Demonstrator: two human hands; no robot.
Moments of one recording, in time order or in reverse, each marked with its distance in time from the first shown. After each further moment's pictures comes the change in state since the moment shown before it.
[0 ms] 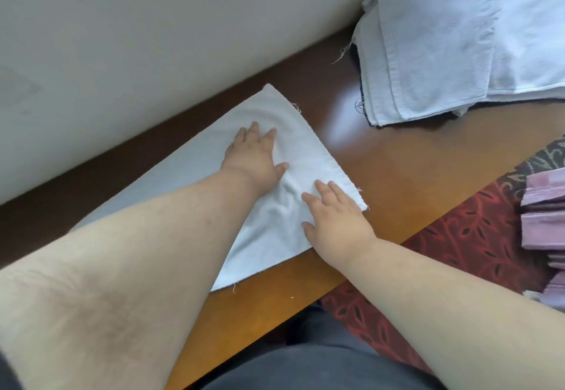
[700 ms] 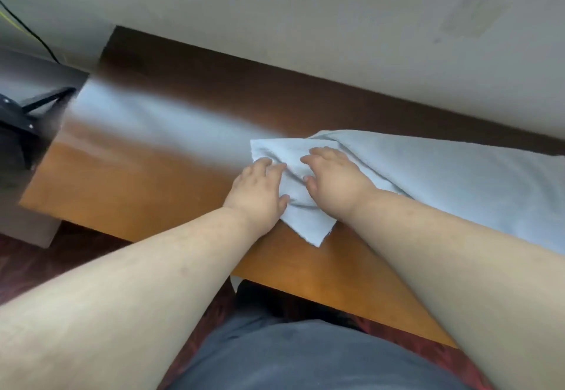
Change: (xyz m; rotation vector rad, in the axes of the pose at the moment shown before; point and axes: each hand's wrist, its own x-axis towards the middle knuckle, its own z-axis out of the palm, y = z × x) left_hand -0.329 -0.281 0.101 -0.374 0.236 -0.610; right_hand 0.011 -0.375 0.070 -0.299 -0.189 -0.733
